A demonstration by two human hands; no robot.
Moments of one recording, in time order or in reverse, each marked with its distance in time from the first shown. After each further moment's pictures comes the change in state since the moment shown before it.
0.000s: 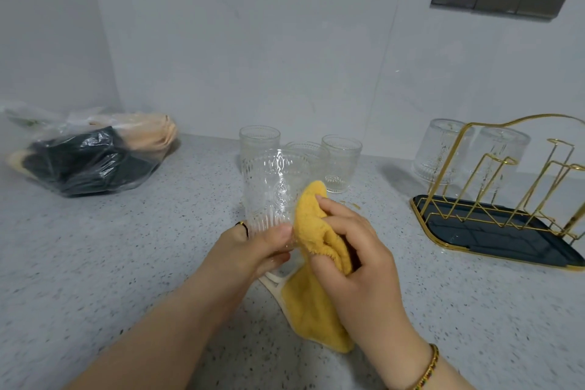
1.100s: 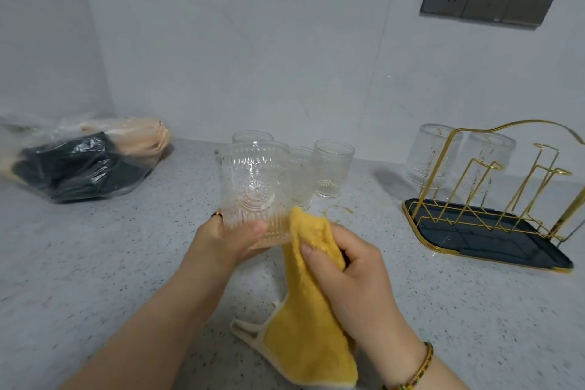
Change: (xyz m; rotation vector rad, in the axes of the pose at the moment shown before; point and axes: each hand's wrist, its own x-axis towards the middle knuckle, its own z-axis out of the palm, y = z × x) left_hand -0.001 0.012 -0.002 0.094 0.138 0.194; right_hand 0.004 -0.010 -0.009 0.198 -0.111 0.221
